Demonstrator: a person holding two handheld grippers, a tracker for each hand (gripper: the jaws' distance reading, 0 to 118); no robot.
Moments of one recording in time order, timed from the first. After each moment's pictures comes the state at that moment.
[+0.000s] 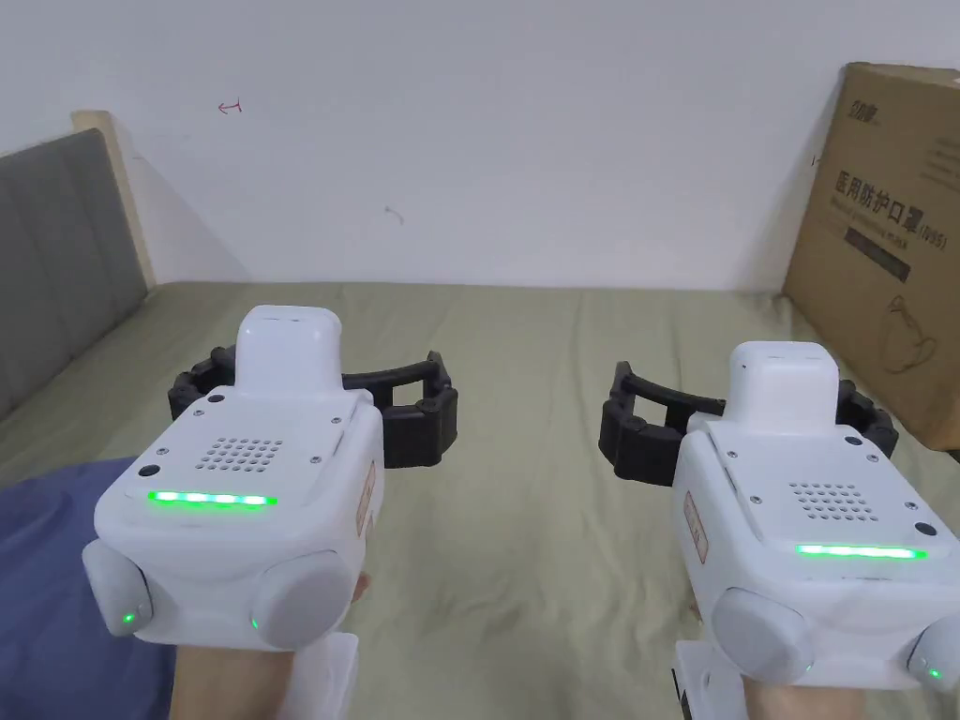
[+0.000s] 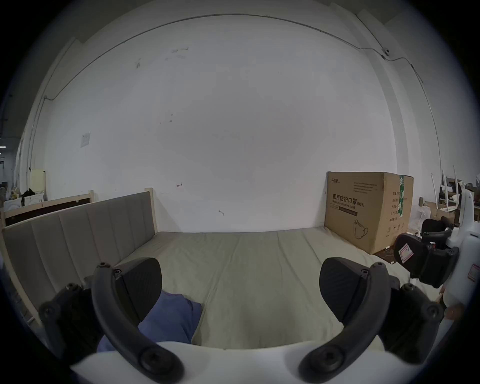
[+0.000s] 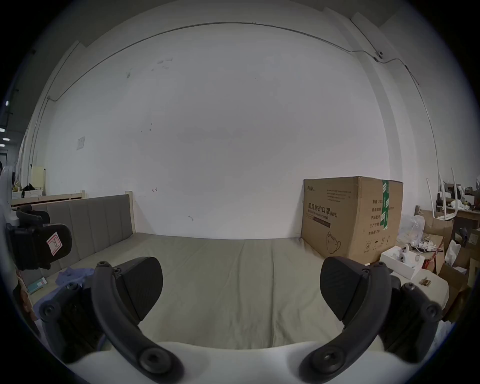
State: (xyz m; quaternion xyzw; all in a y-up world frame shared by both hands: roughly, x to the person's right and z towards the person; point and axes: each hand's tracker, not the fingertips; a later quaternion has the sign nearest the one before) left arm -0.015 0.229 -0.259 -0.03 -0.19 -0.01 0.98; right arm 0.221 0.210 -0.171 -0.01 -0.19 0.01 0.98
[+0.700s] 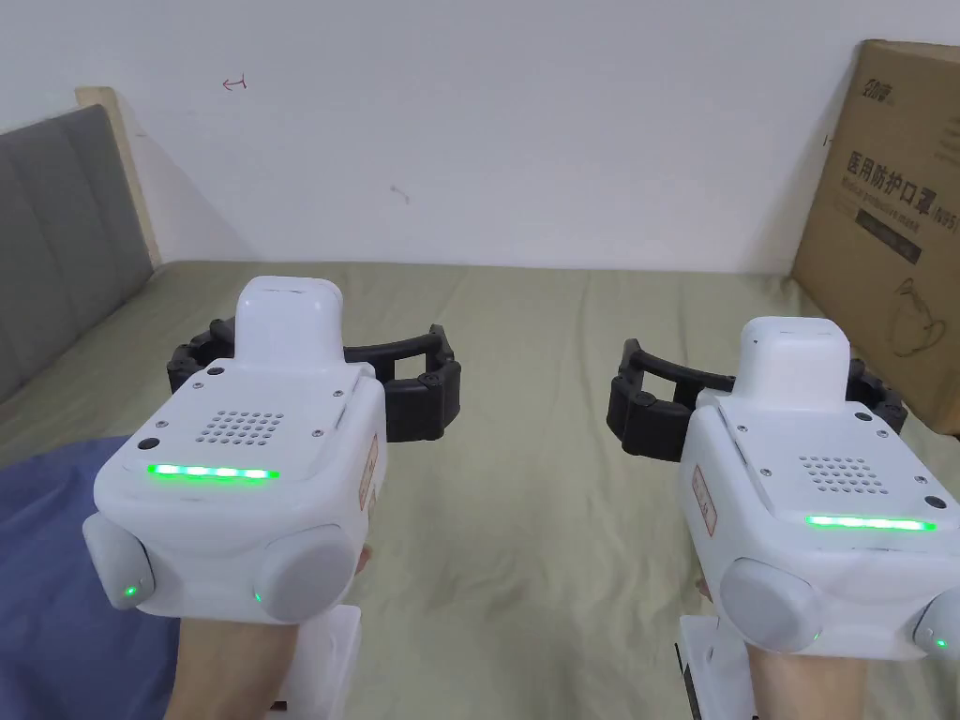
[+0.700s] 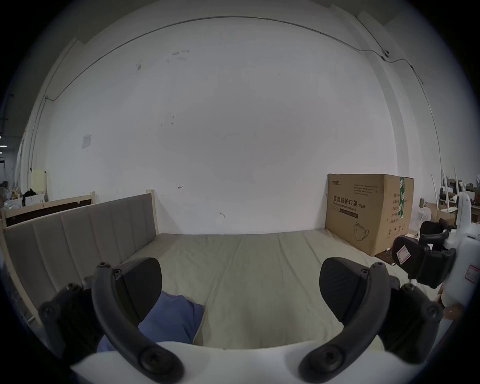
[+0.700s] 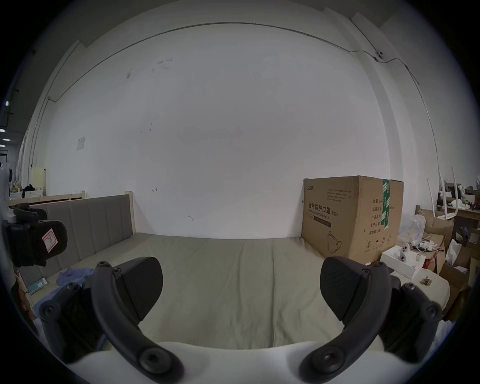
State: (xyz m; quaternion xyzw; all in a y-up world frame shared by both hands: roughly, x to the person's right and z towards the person) left arm -0.017 0.232 -0.257 -0.02 -0.19 -0.01 0.98; right arm 0.224 0.210 -0.172 -0.01 -0.19 0.00 0.98
